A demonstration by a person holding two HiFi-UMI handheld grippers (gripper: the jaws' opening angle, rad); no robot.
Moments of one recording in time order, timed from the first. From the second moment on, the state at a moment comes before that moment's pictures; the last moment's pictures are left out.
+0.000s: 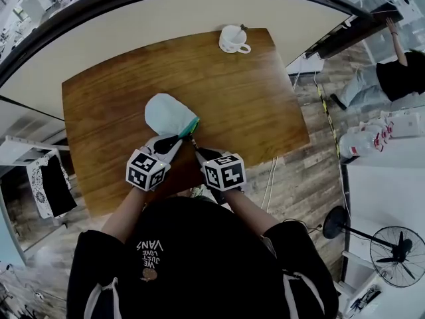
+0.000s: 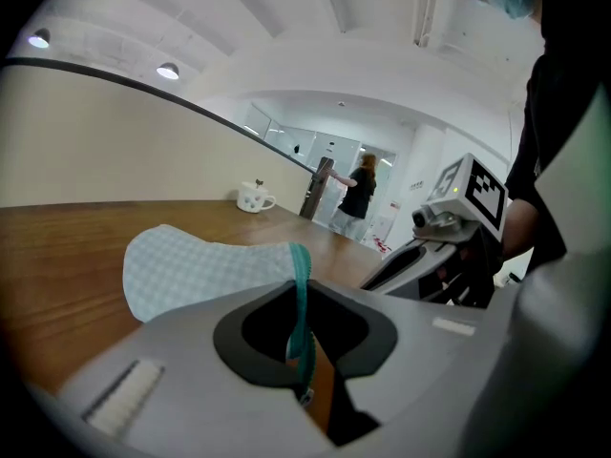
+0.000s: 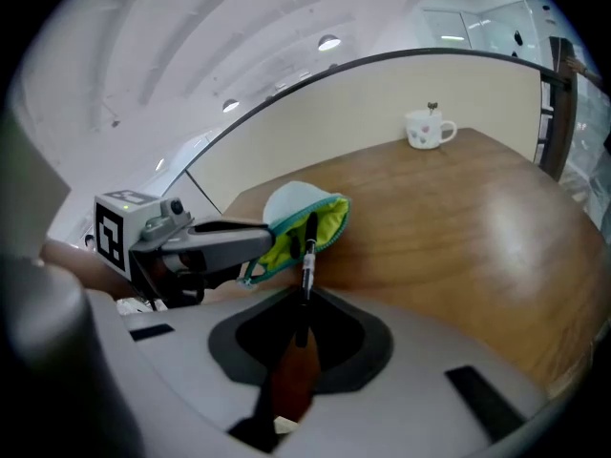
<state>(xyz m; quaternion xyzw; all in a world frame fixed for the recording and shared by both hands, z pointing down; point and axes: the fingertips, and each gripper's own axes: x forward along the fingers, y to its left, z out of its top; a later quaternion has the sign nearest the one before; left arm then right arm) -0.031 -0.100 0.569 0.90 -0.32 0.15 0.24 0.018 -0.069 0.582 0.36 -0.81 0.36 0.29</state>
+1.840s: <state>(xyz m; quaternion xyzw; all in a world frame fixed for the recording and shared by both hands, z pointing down) -0.027 -0.109 0.561 0.89 -0.32 0.08 0.32 0.005 -0.104 0.586 0.39 -0.79 0.44 0.15</state>
